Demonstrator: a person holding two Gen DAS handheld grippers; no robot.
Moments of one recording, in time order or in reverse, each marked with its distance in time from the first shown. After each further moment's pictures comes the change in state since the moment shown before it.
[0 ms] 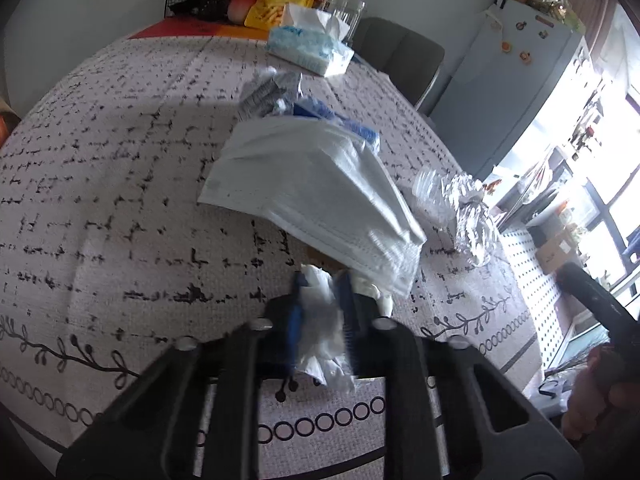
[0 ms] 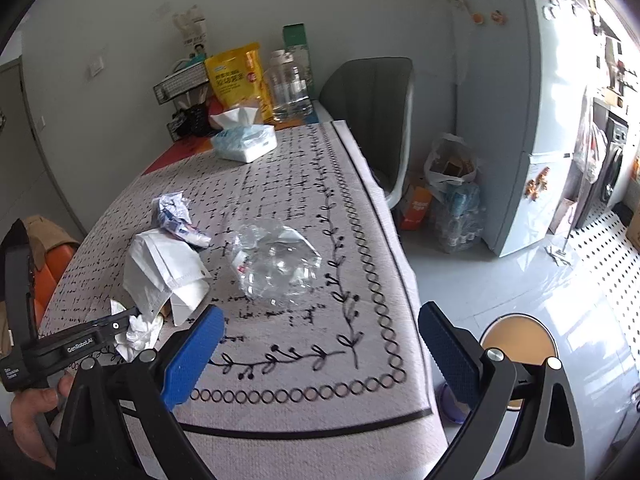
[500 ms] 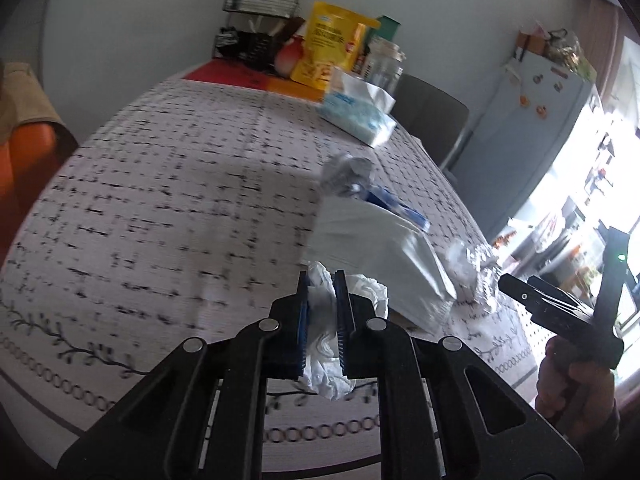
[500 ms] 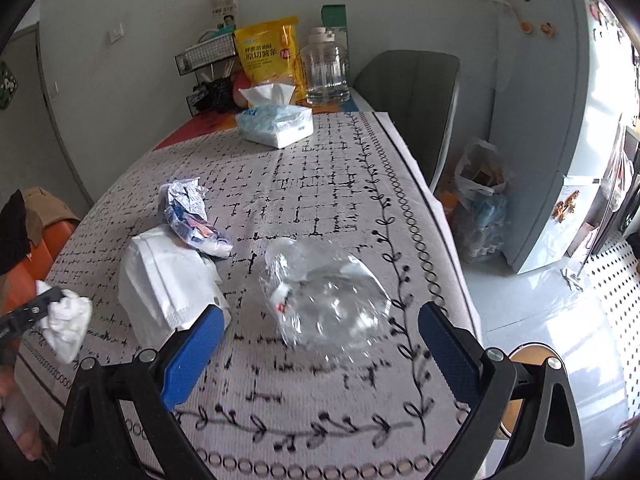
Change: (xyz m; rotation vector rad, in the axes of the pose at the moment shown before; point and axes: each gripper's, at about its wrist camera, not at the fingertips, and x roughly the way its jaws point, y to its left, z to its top) left arm -0.063 0.053 0.017 -0.079 -0.163 0.074; right arm 0.068 0.048 0.029 -0.099 0.062 0.029
